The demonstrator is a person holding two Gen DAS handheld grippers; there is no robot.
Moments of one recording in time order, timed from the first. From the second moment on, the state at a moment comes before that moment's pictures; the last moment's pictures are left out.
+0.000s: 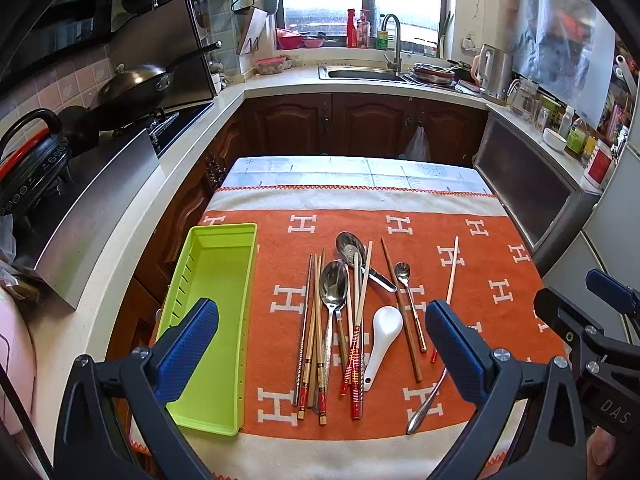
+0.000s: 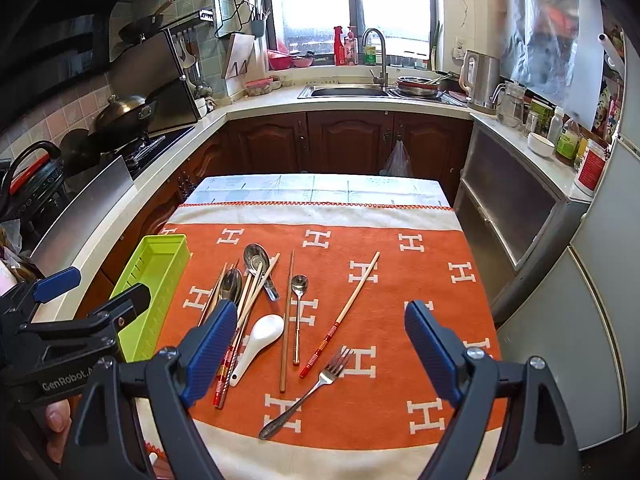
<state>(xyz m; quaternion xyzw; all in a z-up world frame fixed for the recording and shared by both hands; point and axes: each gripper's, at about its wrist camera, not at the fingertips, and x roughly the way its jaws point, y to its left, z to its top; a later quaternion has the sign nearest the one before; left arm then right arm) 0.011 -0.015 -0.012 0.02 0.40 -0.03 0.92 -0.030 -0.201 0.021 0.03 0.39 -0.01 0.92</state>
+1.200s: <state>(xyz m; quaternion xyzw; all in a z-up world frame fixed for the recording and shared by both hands) 0.011 -0.002 -0.014 0.01 0.41 0.00 0.91 -0.037 -0.194 0.027 0.03 0.39 0.00 0.92</state>
